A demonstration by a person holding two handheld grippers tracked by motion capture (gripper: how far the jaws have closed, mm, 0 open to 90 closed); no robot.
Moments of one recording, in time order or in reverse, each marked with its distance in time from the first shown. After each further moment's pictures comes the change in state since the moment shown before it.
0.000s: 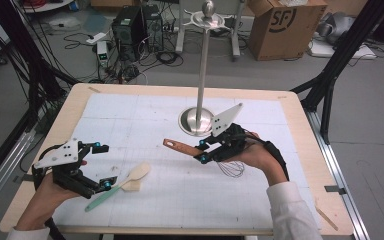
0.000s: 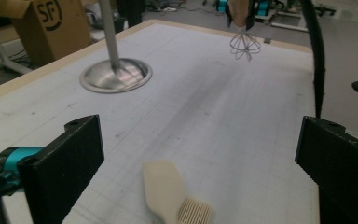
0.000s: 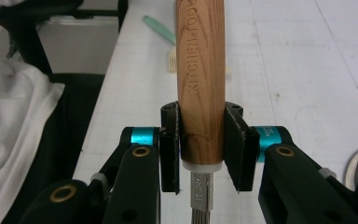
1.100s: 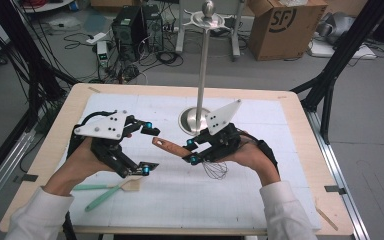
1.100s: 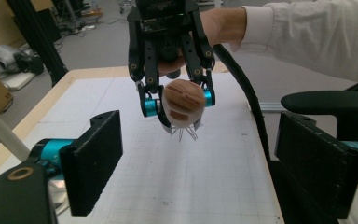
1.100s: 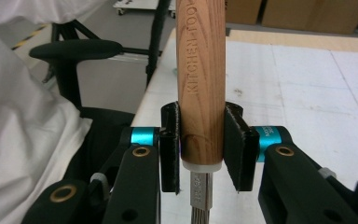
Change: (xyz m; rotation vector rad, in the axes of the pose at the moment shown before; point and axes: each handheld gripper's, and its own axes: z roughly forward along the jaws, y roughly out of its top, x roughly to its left) left arm -0.019 0.119 0.074 0.016 -0.326 0.255; right arm 0.010 0.027 0.005 -0.172 0.110 -0.074
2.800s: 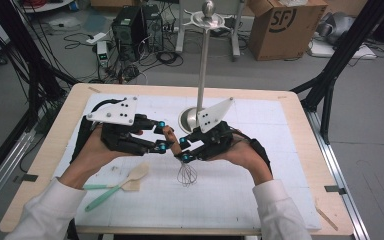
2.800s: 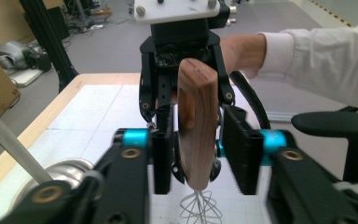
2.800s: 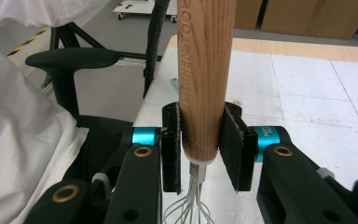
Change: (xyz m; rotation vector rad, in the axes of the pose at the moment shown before) left arm 0.010 0.026 0.015 -0.004 0.043 -0.049; right arm -0.004 0.012 0.012 -0.006 -0.007 0.000
